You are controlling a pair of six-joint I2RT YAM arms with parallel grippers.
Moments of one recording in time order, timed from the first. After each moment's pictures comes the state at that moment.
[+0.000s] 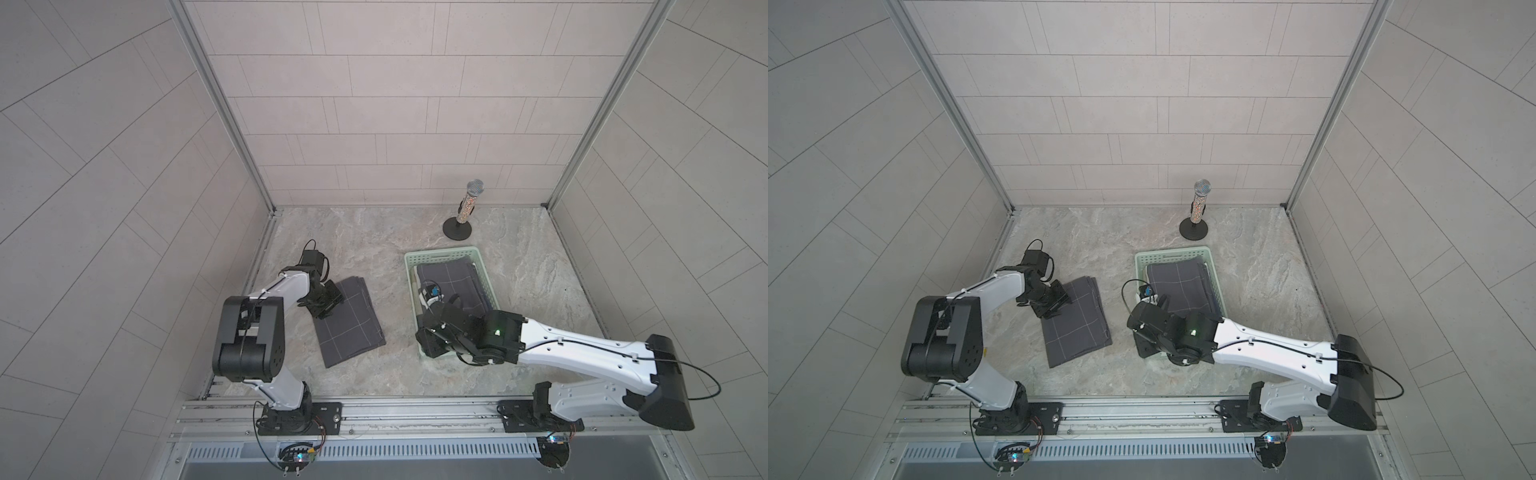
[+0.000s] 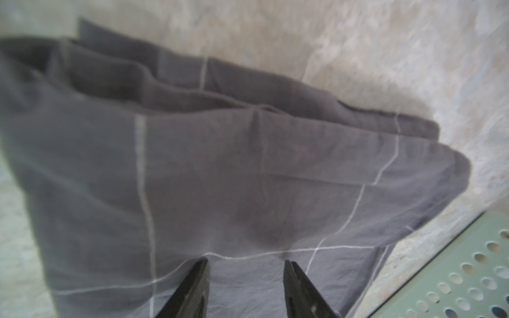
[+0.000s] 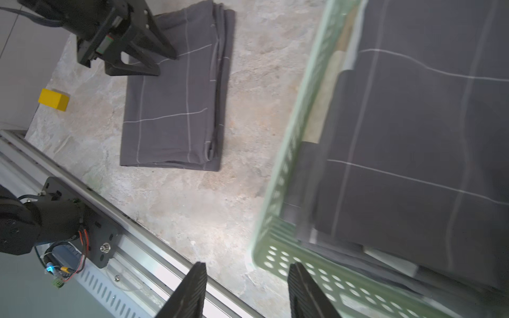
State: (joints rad) left arm -0.02 1.61 0.89 -0.67 0.26 -0.73; right arm 1.17 1.32 1.08 -0.73 0.21 0.76
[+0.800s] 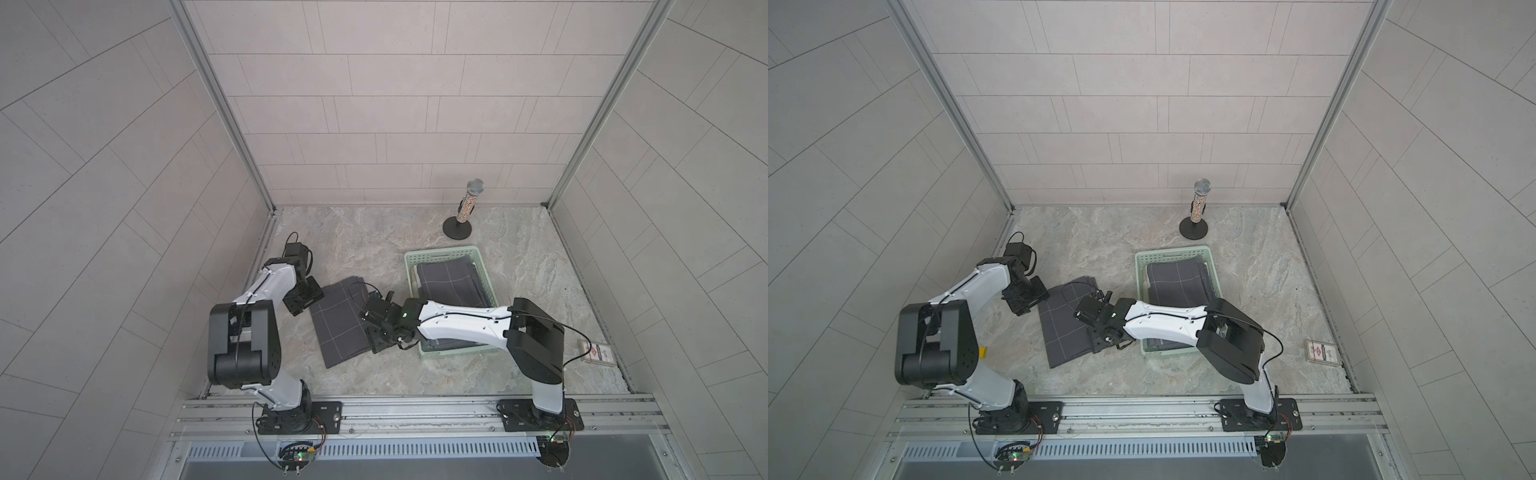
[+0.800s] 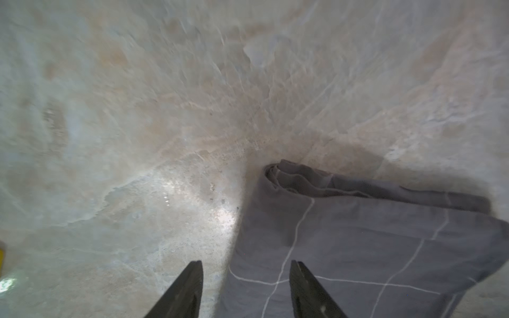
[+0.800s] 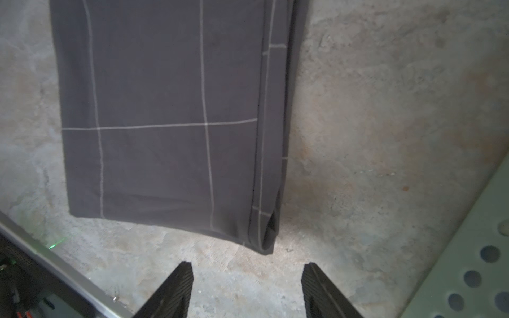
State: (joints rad) left arm 0.09 1.61 1.00 -0.84 0.00 -0.59; right arm 1.11 1.95 1.42 -0.64 0.07 0.72
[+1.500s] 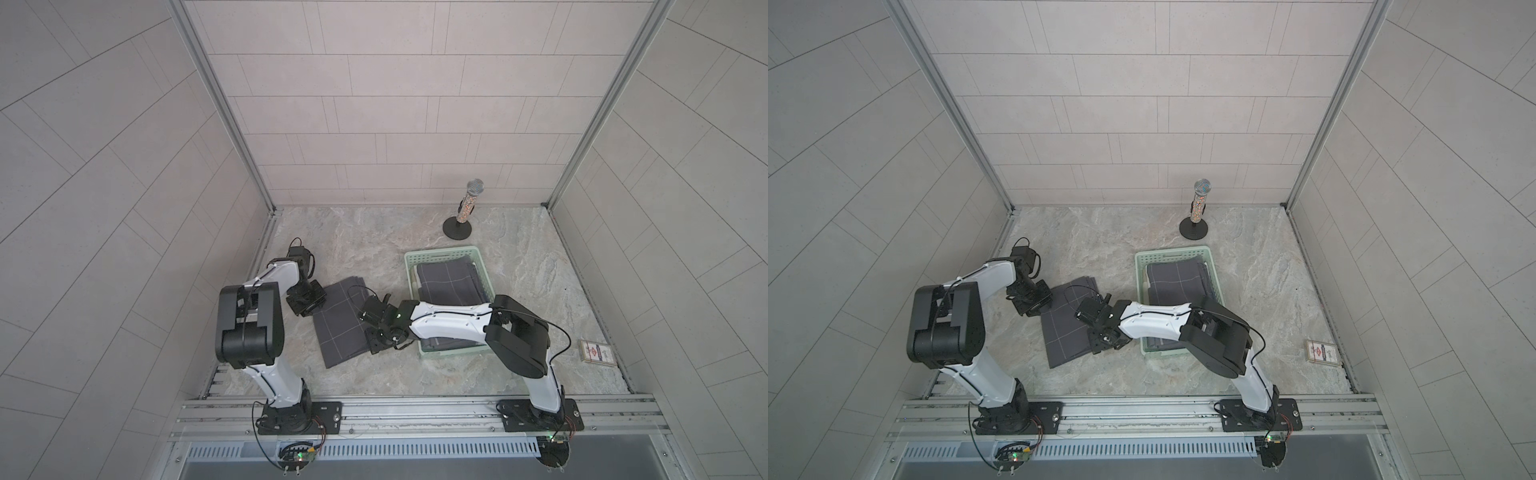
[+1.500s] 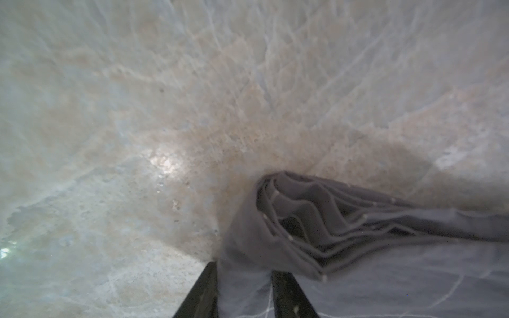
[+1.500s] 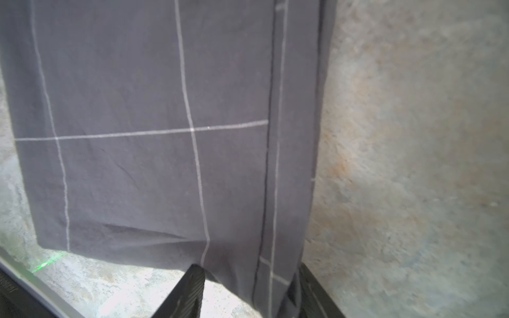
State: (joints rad) left arm 0.11 1.72 1.01 -0.82 0.08 -0.60; right arm 1.08 2.03 1.40 -0.52 -0.02 0.75
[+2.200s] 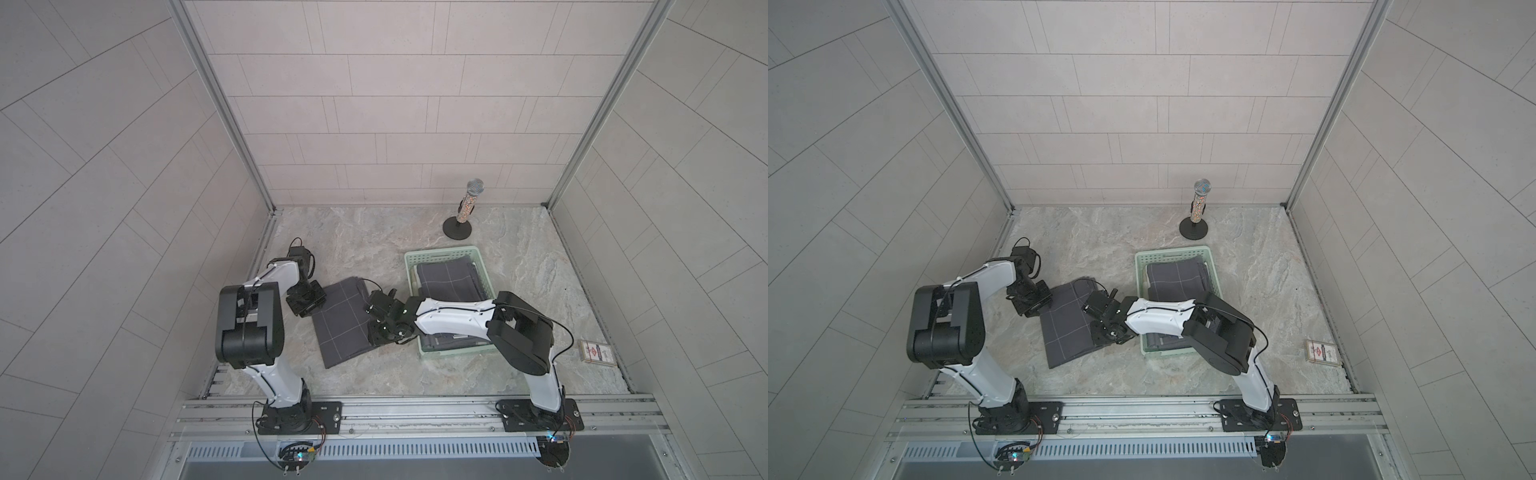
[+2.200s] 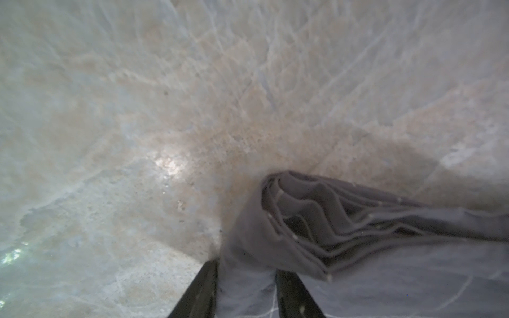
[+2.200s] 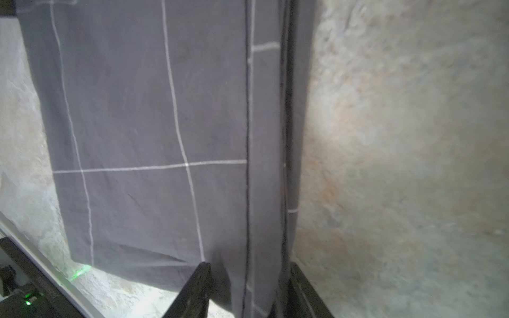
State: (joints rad) left arm 0.11 1.72 1.01 -0.82 0.07 -0.58; right arm 1.06 2.02 1.36 -0.45 -0.07 0.77
